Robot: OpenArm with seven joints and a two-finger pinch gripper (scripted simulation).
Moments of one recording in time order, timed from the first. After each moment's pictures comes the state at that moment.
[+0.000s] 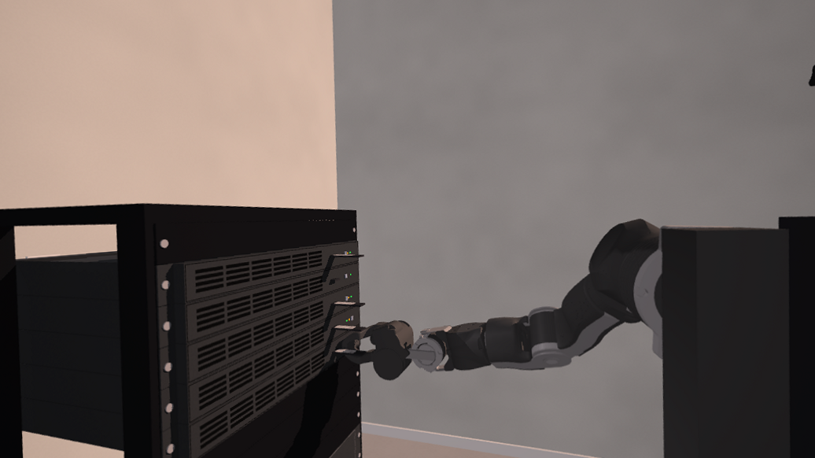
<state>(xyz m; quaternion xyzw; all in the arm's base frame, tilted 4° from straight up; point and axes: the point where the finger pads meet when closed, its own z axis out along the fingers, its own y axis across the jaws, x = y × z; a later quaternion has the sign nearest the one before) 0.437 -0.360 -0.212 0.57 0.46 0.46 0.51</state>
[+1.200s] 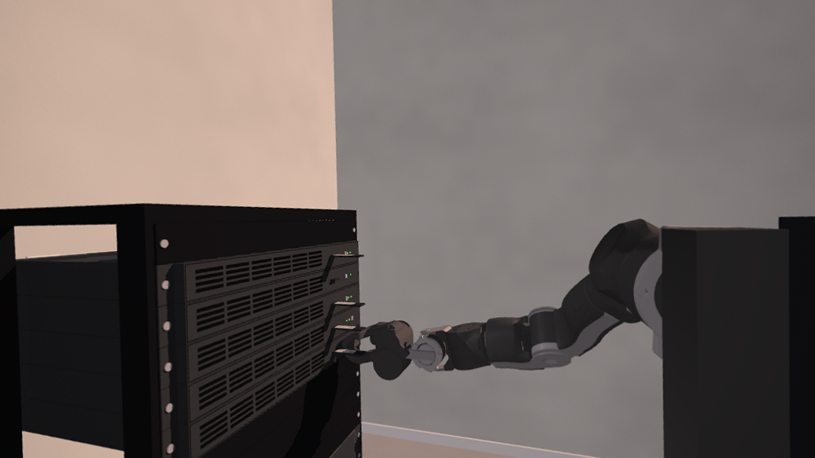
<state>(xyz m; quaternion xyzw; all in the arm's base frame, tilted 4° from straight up) 0.437 -0.360 -0.212 0.57 0.46 0.46 0.51</state>
